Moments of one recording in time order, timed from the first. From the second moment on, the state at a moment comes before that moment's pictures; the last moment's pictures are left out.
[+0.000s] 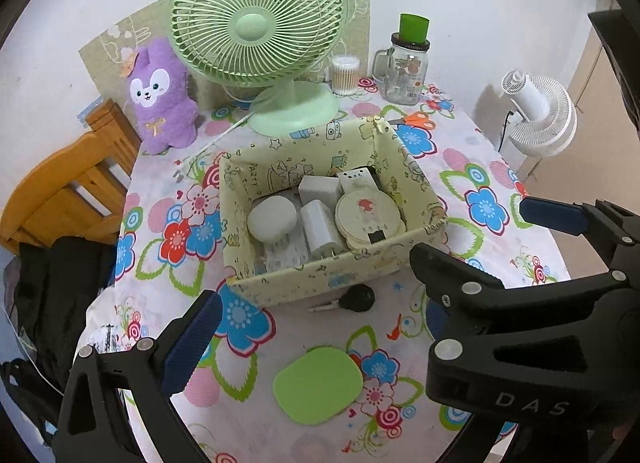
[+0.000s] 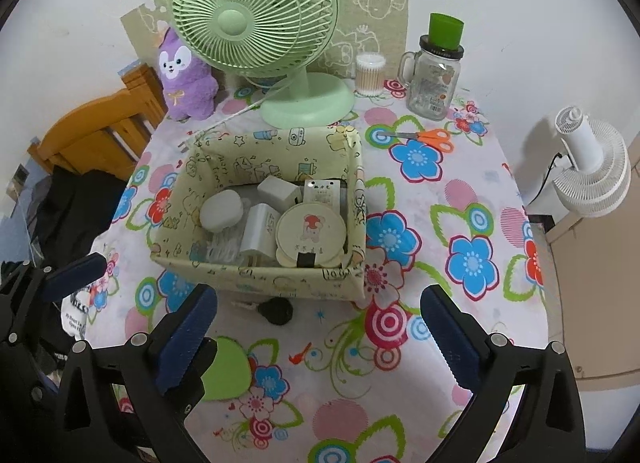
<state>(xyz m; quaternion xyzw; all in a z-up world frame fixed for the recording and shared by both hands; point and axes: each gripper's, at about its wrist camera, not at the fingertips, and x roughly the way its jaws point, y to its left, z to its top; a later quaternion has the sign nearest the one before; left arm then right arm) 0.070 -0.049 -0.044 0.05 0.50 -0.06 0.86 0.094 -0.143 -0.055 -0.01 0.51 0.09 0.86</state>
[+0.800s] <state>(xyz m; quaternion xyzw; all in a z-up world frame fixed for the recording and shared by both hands) 0.035 -0.056 -0.039 0.04 0.50 -0.04 0.86 0.055 -0.152 -0.040 -0.03 0.49 0.13 0.86</state>
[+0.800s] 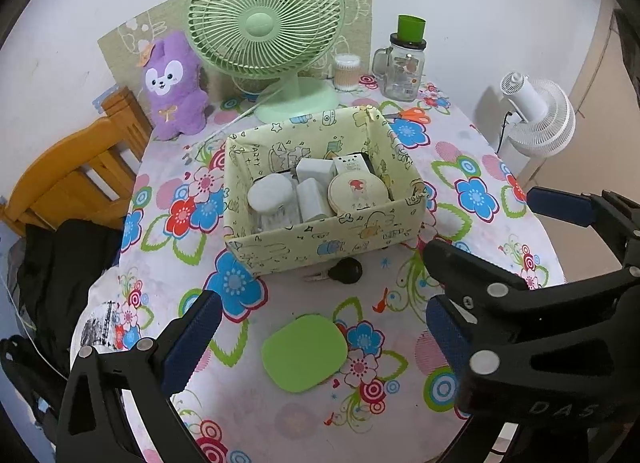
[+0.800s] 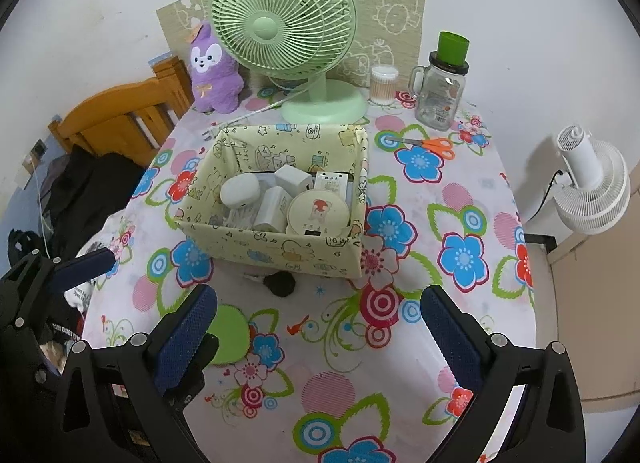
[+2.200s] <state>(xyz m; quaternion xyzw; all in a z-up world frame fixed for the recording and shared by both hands) 0.040 -0.026 -0.159 0.00 0.59 -0.02 0.81 0.056 -0.143 -0.144 -0.05 0.55 0.15 0.82</state>
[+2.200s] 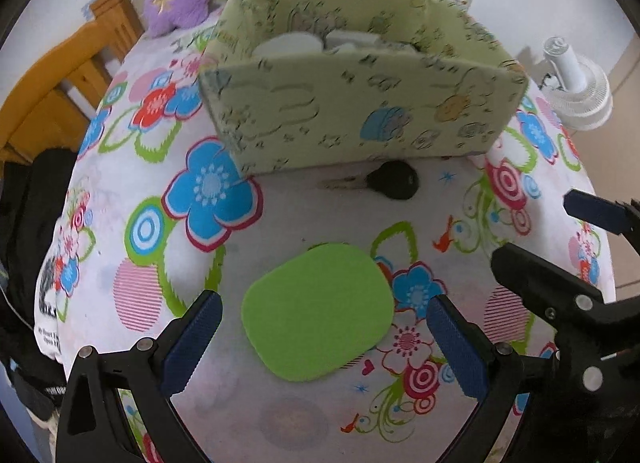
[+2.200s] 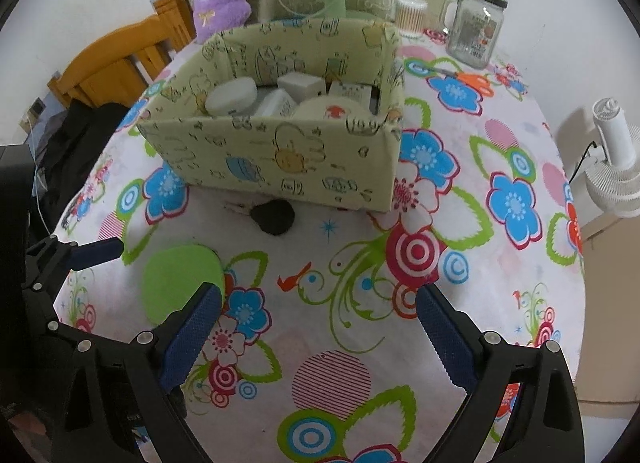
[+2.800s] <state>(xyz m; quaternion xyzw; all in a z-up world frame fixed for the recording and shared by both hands) 0.042 -0.014 -0.193 -0.09 0.61 0.07 0.78 0.079 -0.133 -0.175 -0.06 0.57 0.14 0.80</state>
